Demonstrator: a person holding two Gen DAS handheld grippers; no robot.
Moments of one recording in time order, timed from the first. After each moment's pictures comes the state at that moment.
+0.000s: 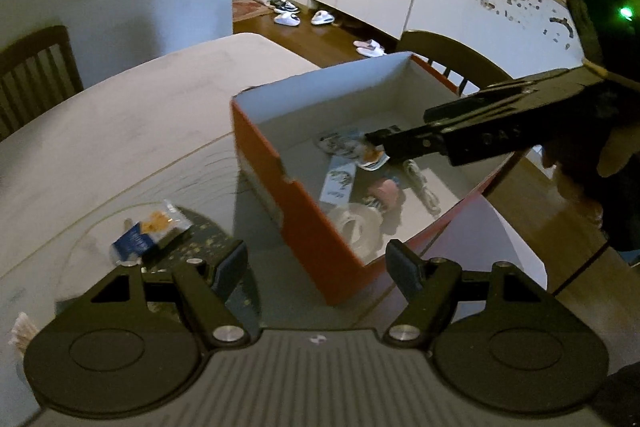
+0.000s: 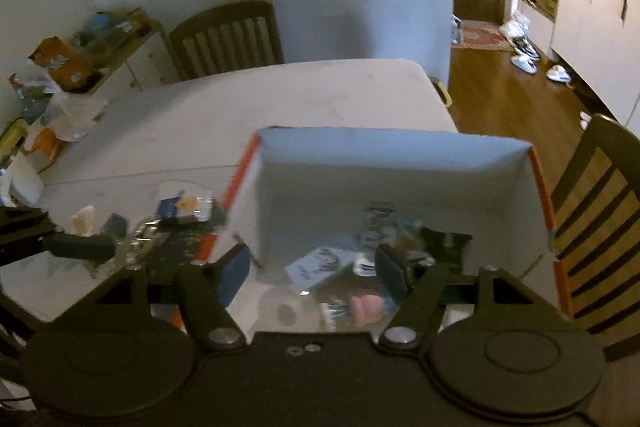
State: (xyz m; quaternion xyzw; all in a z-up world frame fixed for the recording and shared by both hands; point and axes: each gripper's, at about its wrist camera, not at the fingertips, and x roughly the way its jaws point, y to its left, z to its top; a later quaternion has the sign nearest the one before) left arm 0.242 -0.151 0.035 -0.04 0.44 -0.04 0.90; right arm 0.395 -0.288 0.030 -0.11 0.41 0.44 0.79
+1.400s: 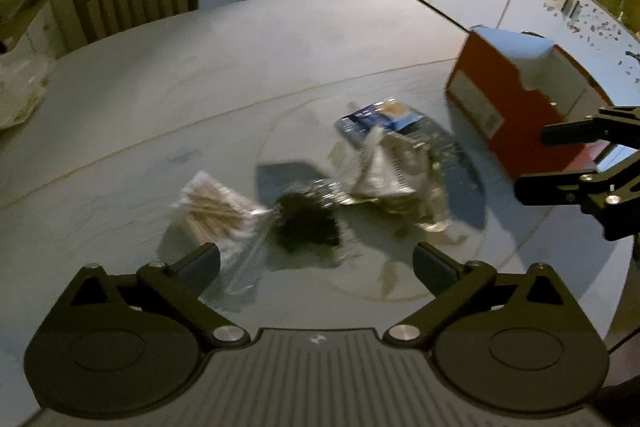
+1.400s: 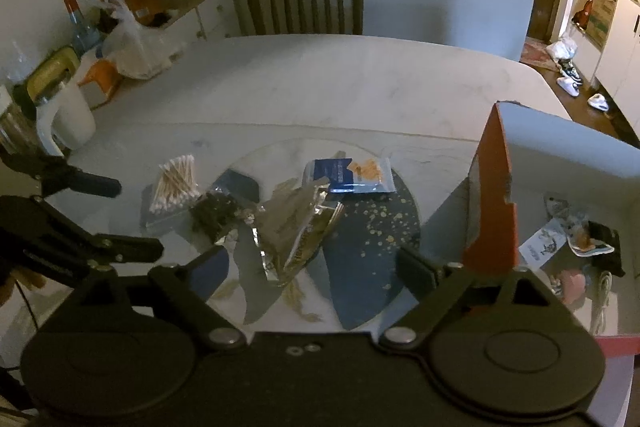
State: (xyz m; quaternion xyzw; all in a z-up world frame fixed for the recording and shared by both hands) left arm 0.118 0.048 -0.028 -0.09 0.46 0.07 0.88; right arm 0.232 -0.147 0.002 -0.17 0.41 0.46 0.77
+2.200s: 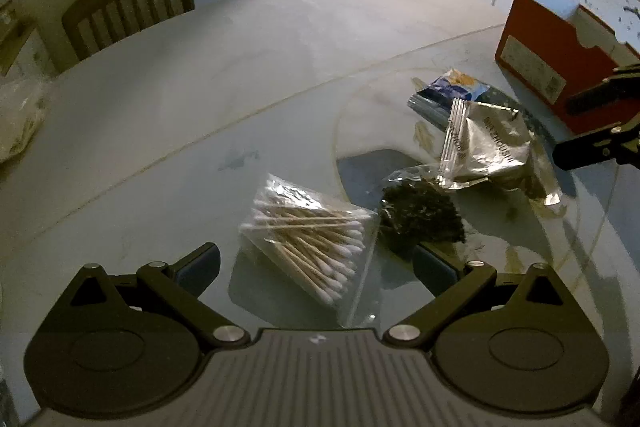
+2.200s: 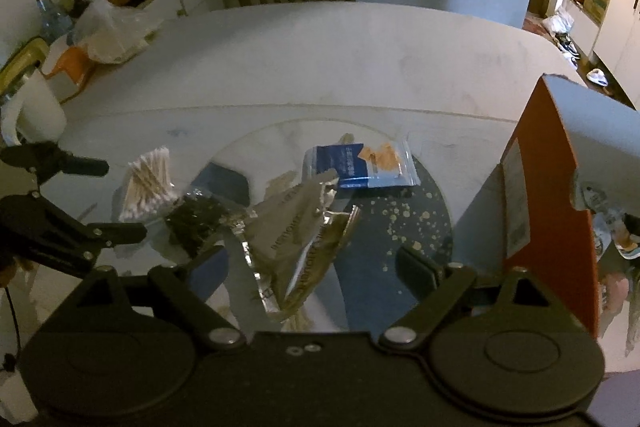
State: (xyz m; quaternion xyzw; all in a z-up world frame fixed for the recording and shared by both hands) left arm 0.139 0.108 -0.078 -0.02 0.46 0.05 0.89; right arm 0.250 -0.100 -0.040 -0.18 0.44 0.44 0.76
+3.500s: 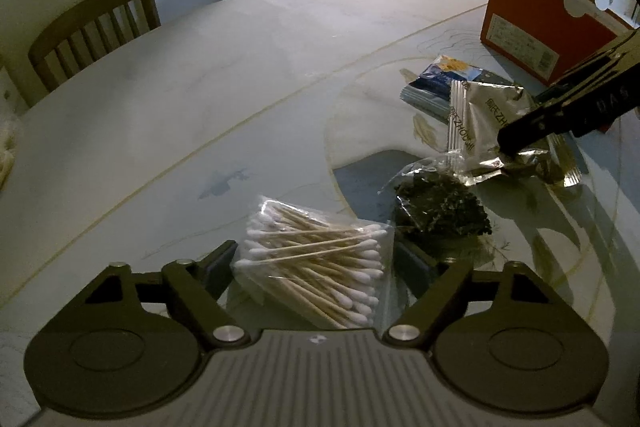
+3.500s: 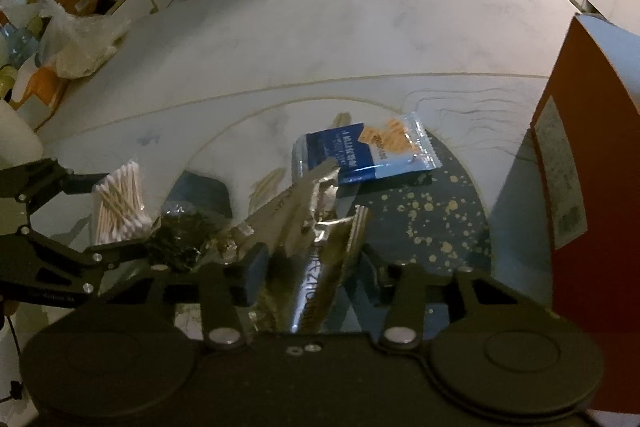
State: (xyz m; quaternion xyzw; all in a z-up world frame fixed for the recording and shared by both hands) left arm 0.158 0.115 -0.096 0.03 0.45 0.00 0.89; right arm 0.280 -0.079 -0.077 -0.13 0.50 0.41 0.75
